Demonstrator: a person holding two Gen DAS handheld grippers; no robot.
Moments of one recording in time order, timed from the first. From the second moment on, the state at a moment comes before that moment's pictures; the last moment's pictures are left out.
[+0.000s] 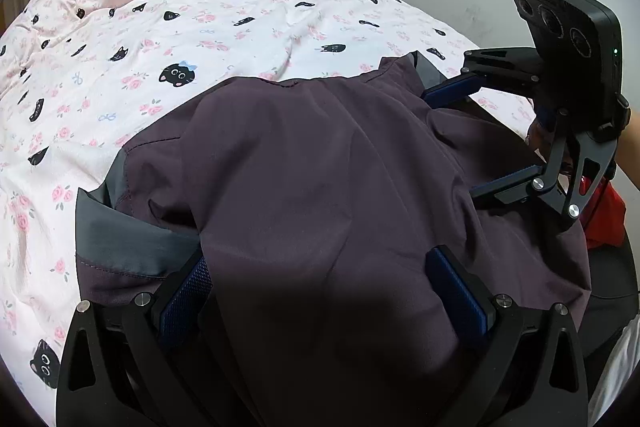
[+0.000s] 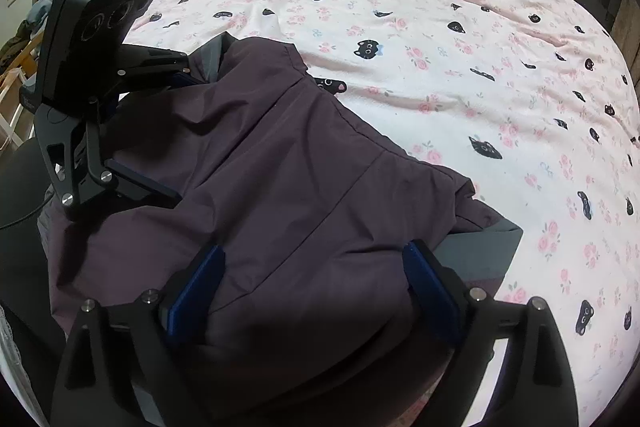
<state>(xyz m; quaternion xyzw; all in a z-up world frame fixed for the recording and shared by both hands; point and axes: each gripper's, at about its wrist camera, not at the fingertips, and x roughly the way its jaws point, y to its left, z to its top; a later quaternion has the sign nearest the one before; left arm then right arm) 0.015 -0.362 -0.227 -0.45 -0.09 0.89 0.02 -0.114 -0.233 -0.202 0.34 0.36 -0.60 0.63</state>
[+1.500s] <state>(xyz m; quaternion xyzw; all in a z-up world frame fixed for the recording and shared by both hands) 0.016 -0.364 -0.227 -0.45 -0.10 0.89 0.03 -0.116 -0.229 -0.145 0.32 0.31 -0.60 0.66</state>
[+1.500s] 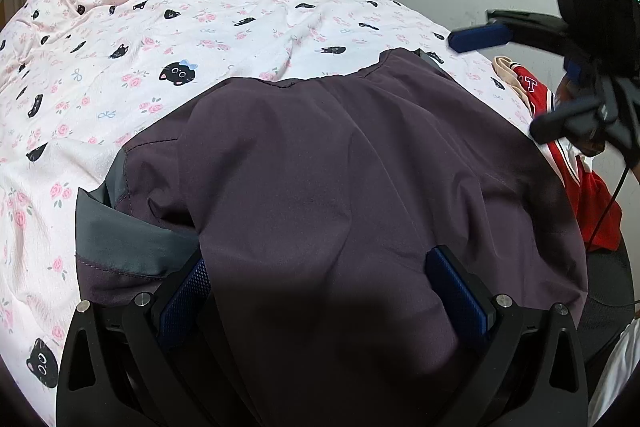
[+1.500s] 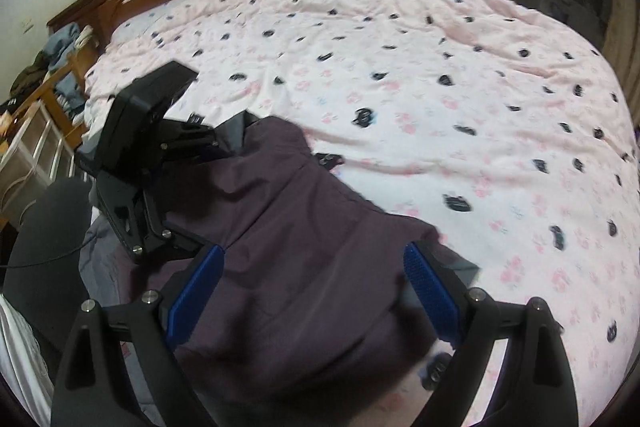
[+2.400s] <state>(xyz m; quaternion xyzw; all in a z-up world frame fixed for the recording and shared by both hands) 0.016 -0.363 -0.227 -0.45 -0.10 0.89 0.03 -0.085 -0.165 -0.153 0.35 0.28 -0.57 0.69</state>
